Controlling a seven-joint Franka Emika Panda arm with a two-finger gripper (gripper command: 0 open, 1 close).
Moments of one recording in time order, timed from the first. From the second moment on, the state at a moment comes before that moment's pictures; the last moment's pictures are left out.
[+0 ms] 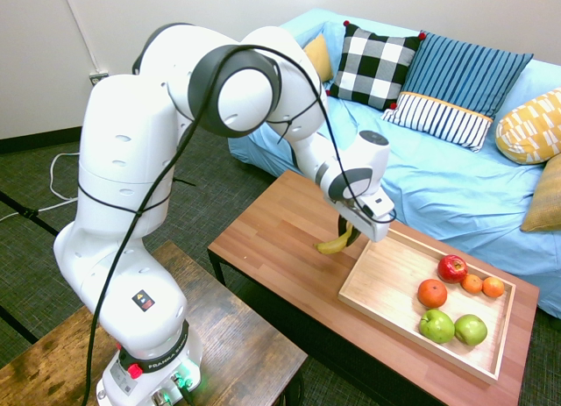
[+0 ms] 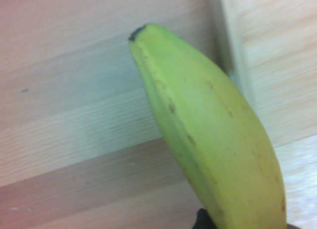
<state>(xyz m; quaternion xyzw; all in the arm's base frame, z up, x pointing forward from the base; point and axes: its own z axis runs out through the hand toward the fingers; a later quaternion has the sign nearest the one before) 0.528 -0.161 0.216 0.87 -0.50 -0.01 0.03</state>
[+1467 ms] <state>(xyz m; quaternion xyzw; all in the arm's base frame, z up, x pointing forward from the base) 0.546 -0.287 0.104 0.83 -0.54 -0.03 0.10</state>
